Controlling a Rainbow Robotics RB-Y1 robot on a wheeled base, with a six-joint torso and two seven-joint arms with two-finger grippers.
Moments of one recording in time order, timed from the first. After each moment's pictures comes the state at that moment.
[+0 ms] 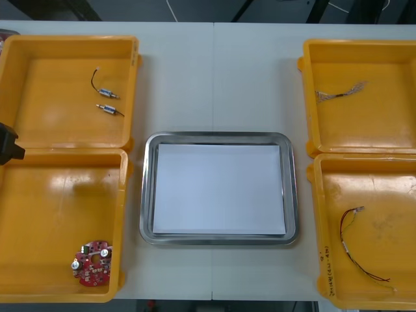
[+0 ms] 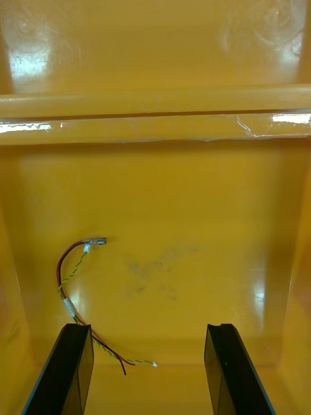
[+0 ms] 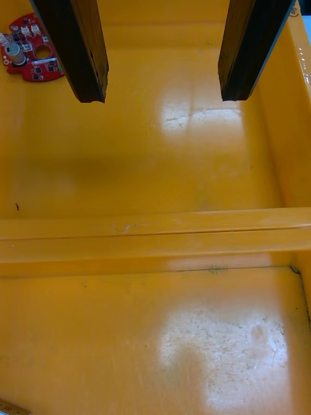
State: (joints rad) right arm -0.07 -0.76 -0.49 -2.21 -0.92 1.92 1.36; left arm -0.26 0.80 0.30 -2.10 0.81 1.91 -1.33
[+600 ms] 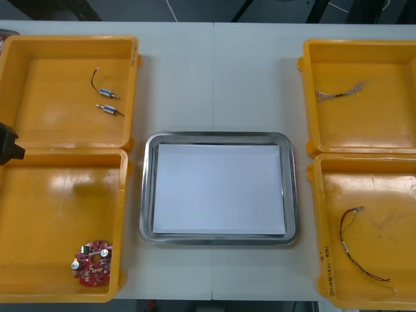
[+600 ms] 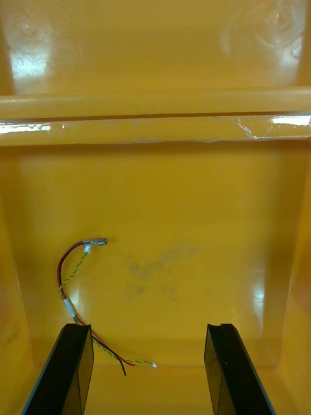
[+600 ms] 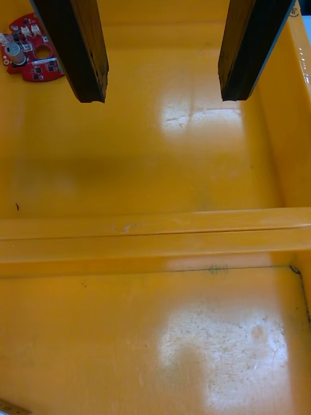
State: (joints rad) right arm -0.07 -0.76 -0.49 -2.22 -0.92 1.92 1.36; left arm -0.26 0.80 0.30 -2.10 0.81 1.91 -1.33
